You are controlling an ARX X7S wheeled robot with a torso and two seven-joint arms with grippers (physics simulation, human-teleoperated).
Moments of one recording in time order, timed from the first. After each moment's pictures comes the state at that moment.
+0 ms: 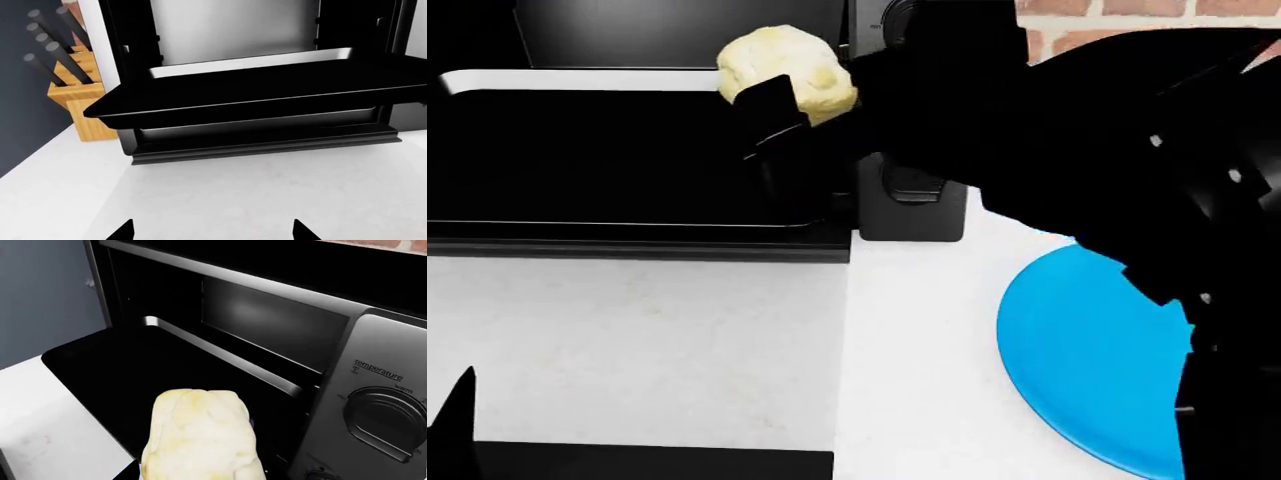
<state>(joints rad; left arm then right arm) -0.10 -0.53 -0.17 0.76 -0.65 -0.91 -0.27 1.47 0.36 -0.51 0.20 1.01 1.24 -0.07</state>
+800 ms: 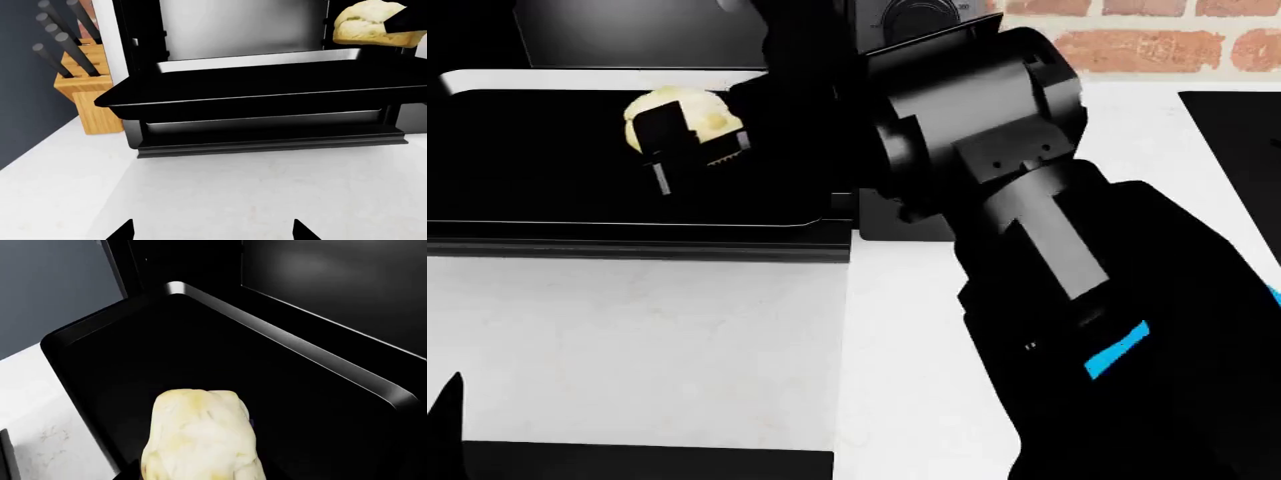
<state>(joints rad) -0.06 -0.53 -0.20 0.73 -0.66 -0.86 -0.26 1.71 0.02 -1.22 1.07 1.22 0.72 -0.42</state>
